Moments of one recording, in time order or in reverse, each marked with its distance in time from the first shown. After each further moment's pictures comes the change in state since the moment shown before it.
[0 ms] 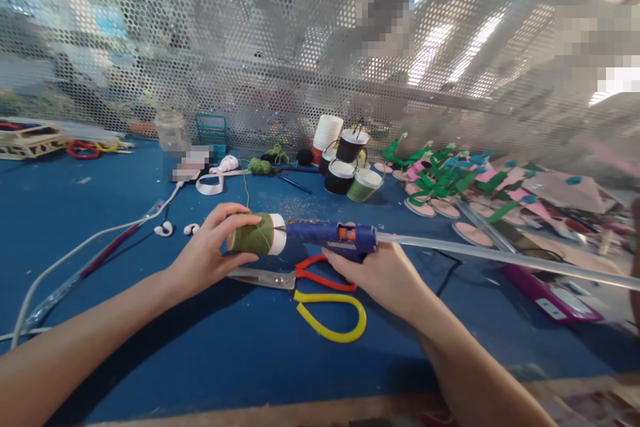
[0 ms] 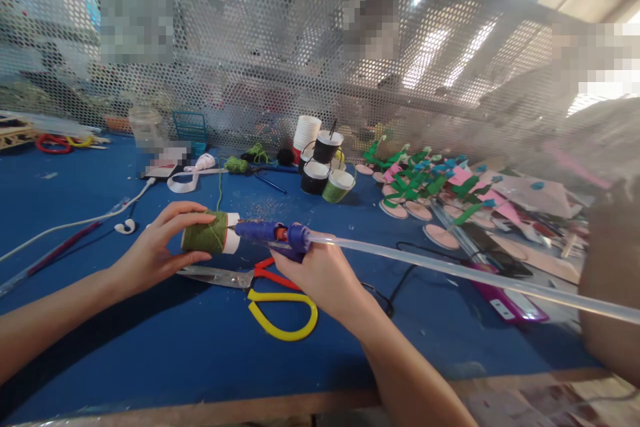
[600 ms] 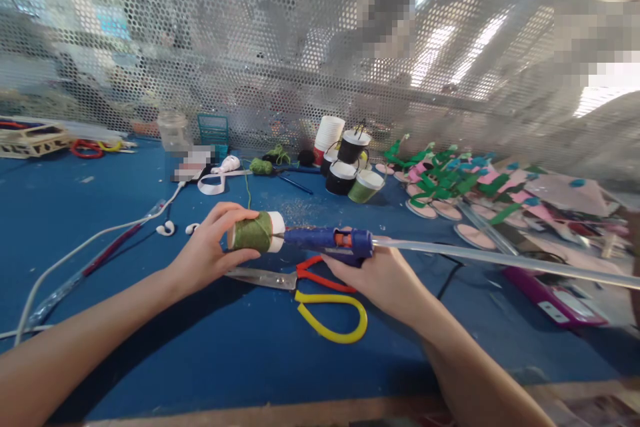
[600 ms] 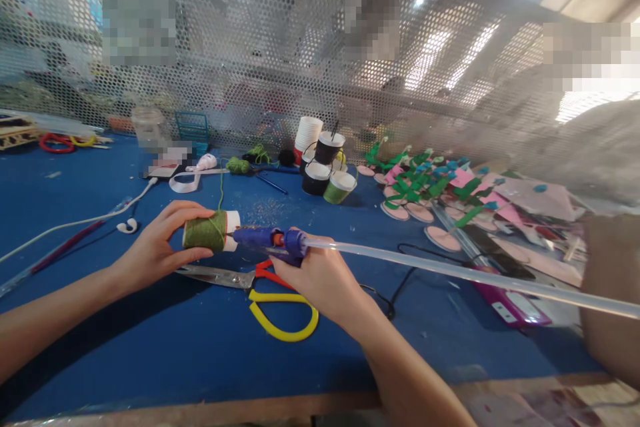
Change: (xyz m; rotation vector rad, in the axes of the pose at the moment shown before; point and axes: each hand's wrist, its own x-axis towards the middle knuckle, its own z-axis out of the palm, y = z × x) left_hand 0.001 0.000 -0.002 -0.044 -0.009 -0.108; right_hand -0.002 -0.003 -0.002 -0.010 -0.072 0.016
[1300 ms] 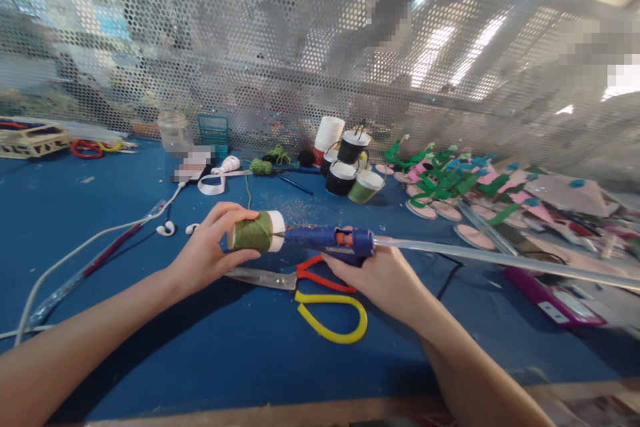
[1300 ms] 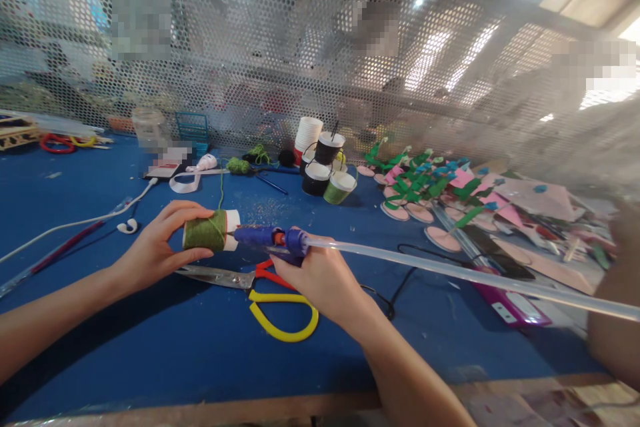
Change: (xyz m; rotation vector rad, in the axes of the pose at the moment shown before) left_hand 0.000 0.001 0.000 0.010 0.010 0.011; right_hand 0.001 -0.003 -0.002 -0.010 -0.001 -0.012
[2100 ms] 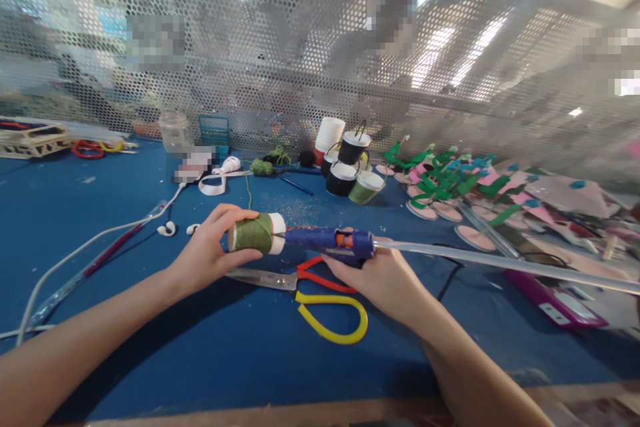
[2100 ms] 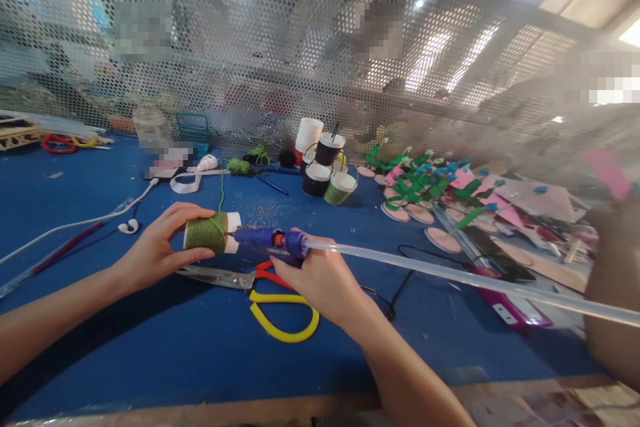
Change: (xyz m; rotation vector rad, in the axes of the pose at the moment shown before) left_hand 0.000 0.000 0.001 -0.087 -0.013 -0.076; right_hand -0.001 0.006 0.006 0.000 0.048 -0.041
